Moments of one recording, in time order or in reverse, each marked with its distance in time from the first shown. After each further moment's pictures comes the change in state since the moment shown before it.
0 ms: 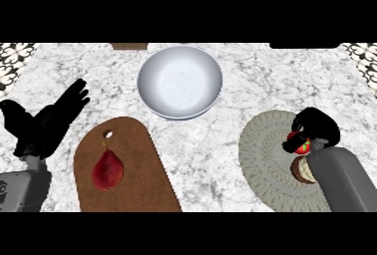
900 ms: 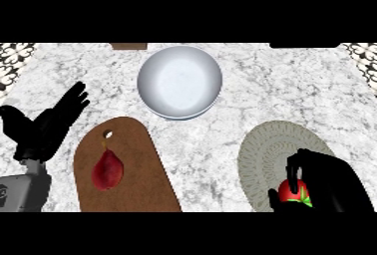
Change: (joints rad) left arm 0.023 -0.010 0.010 -0.004 -0.009 -0.015 -0.025; right arm 0.392 0.006 0.300 -1.062 0.066 0.308 0.203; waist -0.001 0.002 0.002
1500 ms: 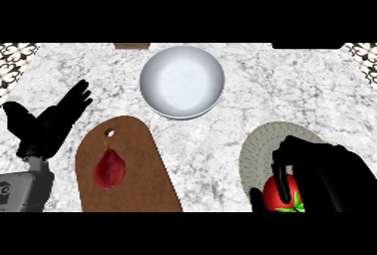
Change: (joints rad) left arm -0.019 -0.008 -0.006 -0.001 -0.007 -0.003 0.023; right arm -0.320 0.166 0.056 -0.171 0.019 0.271 0.141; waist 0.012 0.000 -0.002
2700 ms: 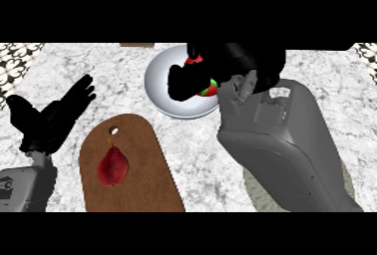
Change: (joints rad) left arm -0.035 -0.013 -0.007 -0.013 -0.008 -0.001 0.029; right arm -0.773 0.125 -0.216 0.745 -0.094 -0.226 0.049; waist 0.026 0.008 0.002
